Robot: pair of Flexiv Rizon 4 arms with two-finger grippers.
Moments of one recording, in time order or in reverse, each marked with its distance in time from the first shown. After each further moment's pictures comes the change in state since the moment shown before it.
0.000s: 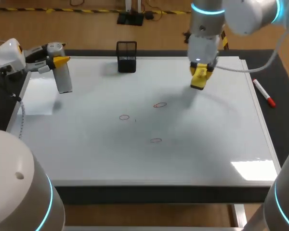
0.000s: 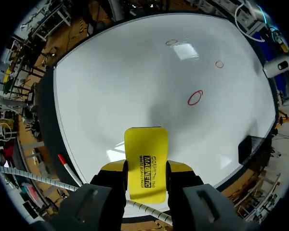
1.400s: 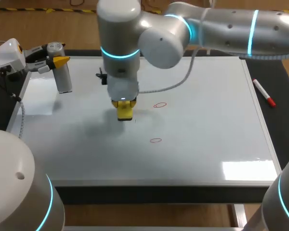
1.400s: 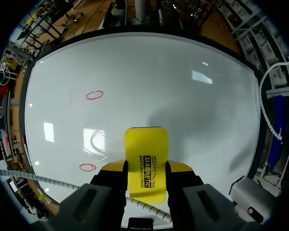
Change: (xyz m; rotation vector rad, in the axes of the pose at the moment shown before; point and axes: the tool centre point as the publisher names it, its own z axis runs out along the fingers) left arm 0.000 0.000 0.000 0.000 0.000 0.000; right arm -0.198 0.210 0.026 0.041 -0.053 -0.450
